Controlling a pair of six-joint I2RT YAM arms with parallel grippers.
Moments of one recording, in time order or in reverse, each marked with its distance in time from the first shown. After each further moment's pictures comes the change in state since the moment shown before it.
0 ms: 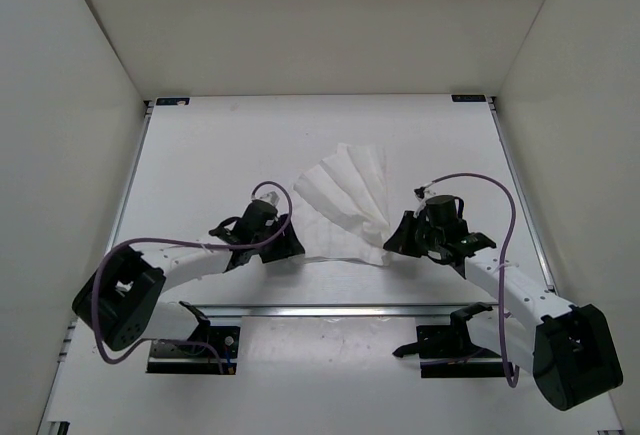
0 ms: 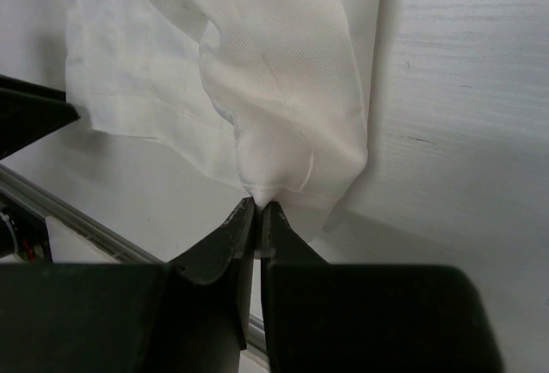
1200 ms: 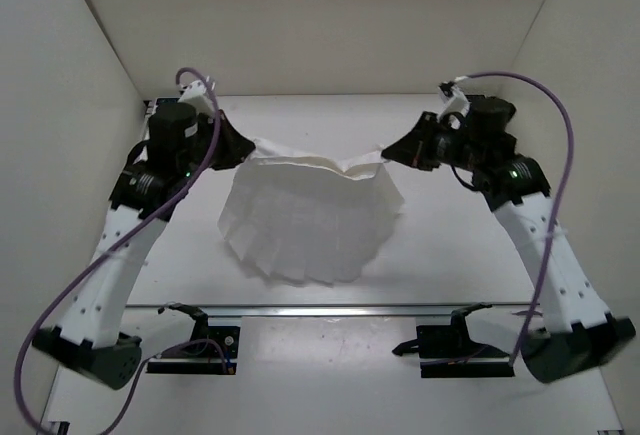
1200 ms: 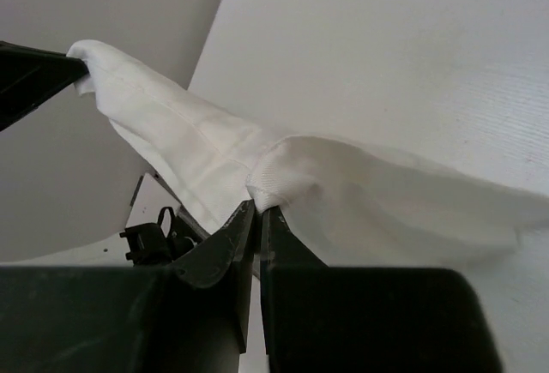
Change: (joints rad) left arm 0.285 -0.261 0.919 -0.656 -0.002 0.335; right arm -0.085 0.077 0.861 -0.352 -0.221 -0.011
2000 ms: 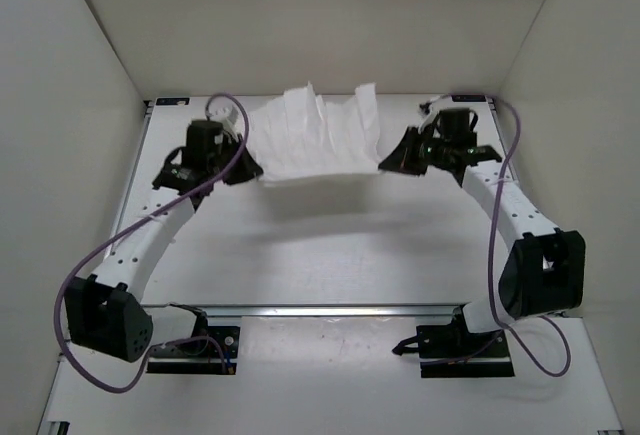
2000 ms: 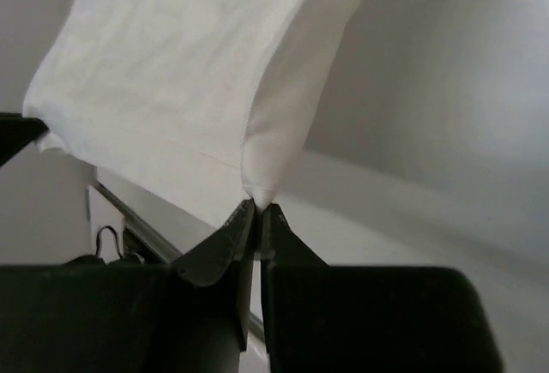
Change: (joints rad) left arm 0.095 0.207 -0.238 0.188 0.087 0.027; right arm -0.111 0.379 -0.068 0.153 -0.049 -0.047
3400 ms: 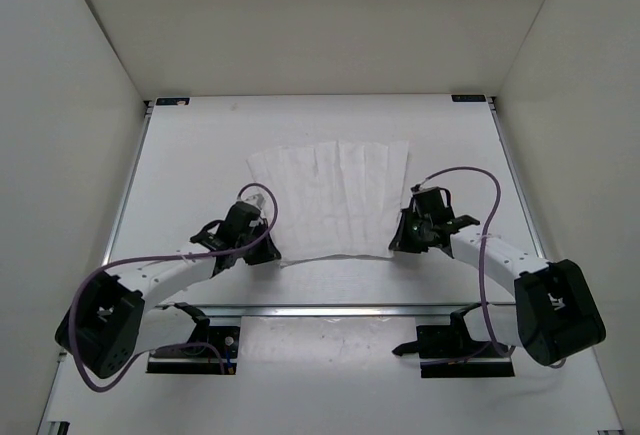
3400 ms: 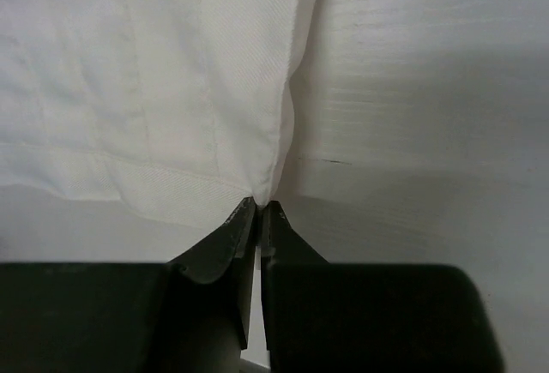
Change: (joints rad) left arm -0.299 -0.099 -0.758 0.357 -0.073 -0.255; right arm 0.200 -0.224 -0.728 0.173 0.426 0.062
